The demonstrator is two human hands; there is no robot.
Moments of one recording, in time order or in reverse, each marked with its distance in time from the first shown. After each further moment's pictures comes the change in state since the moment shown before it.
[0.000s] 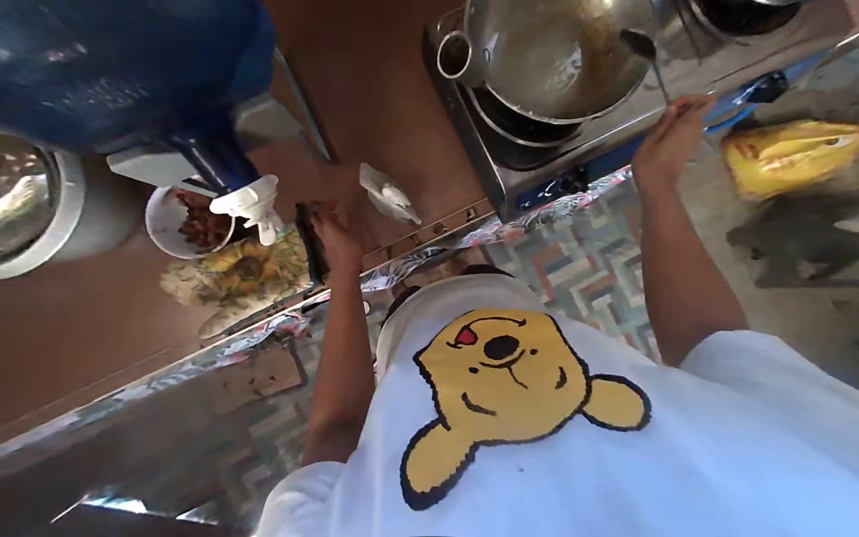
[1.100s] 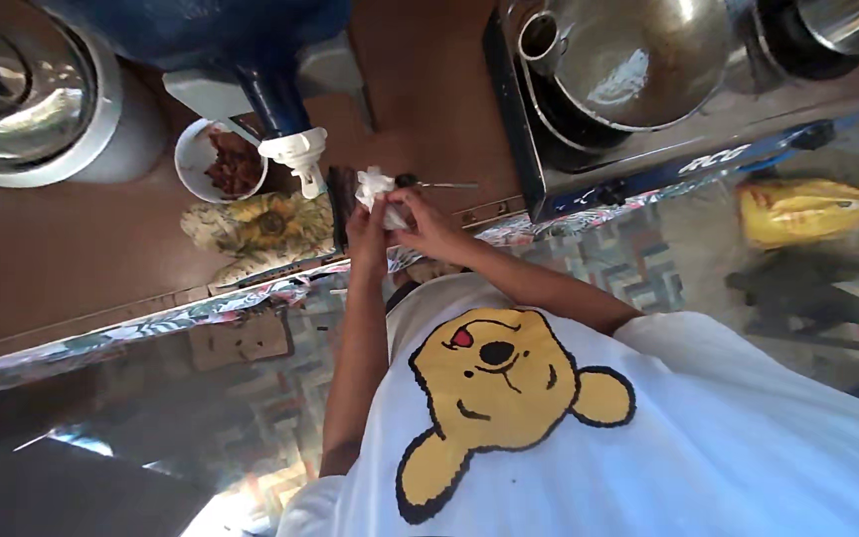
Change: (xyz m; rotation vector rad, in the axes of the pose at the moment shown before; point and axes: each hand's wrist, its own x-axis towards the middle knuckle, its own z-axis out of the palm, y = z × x) left_hand -0.056 0.007 -0.019 -0.850 -0.033 -0.246; right_hand -0.224 -0.243 0.098 0.625 -1.036 -0.626
